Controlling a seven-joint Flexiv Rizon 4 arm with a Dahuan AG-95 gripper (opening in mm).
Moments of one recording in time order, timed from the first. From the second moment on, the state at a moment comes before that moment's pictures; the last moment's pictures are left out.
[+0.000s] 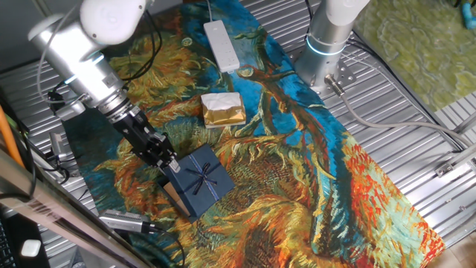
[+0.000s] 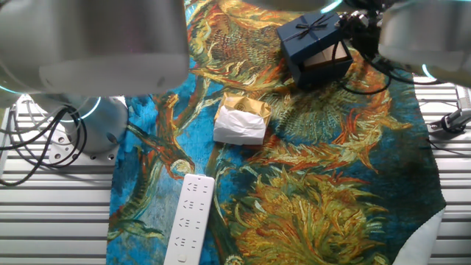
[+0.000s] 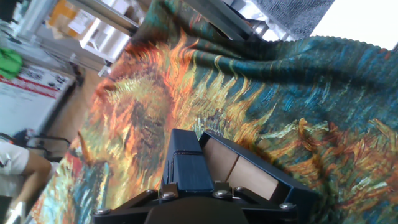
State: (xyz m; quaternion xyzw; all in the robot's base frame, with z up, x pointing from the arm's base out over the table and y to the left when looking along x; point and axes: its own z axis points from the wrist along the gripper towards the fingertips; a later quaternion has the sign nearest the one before) arm 0.621 0.177 0.153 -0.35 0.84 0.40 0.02
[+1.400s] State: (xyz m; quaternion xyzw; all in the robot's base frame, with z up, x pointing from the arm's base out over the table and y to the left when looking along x) arm 0.622 0.177 0.152 -0.34 0.82 0.45 -0.01
